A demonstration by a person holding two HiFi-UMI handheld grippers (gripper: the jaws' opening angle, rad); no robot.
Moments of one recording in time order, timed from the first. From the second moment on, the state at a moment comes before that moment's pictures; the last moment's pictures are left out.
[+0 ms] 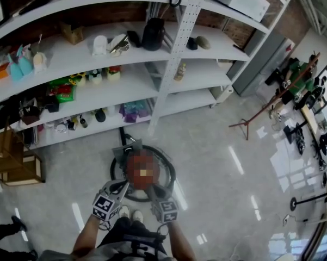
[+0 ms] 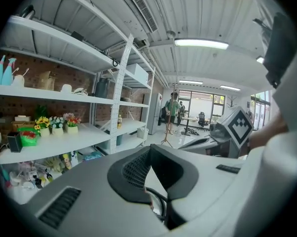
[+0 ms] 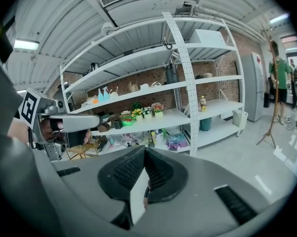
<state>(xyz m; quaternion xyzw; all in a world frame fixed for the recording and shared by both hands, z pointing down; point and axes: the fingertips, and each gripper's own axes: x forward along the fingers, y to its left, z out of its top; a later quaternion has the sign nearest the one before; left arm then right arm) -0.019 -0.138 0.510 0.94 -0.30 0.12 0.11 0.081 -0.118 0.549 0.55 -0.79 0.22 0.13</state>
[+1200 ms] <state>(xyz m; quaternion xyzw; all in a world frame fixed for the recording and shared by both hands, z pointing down) -0.023 -0.132 0.442 0.94 -0.31 0.09 0.06 0.094 -0.104 0.469 0.58 -0.79 0.17 0.09</state>
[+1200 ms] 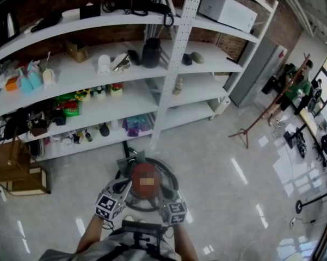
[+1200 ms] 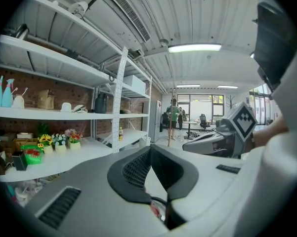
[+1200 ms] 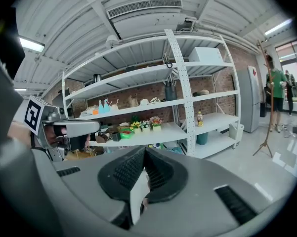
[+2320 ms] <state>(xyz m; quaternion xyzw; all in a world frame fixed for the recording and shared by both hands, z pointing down) -0.043 -0.137 0.413 0.93 -0.35 0.08 0.03 0.118 -0.092 0.436 0.60 -0.79 0.13 0.08</state>
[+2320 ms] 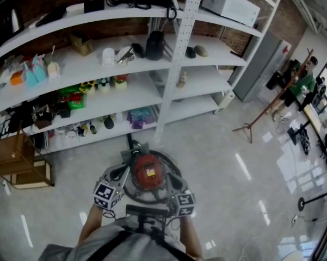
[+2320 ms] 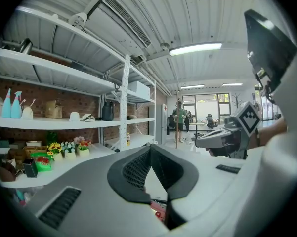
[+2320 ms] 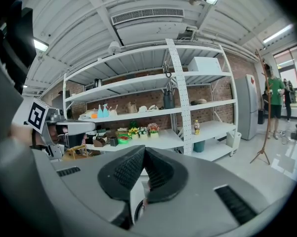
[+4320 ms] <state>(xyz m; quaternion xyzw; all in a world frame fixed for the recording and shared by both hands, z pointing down) -0.046 -0.134 0.420 0.93 -0.35 0.08 0.04 0.104 -0.089 0.442 0.59 -0.79 0.13 0.08</state>
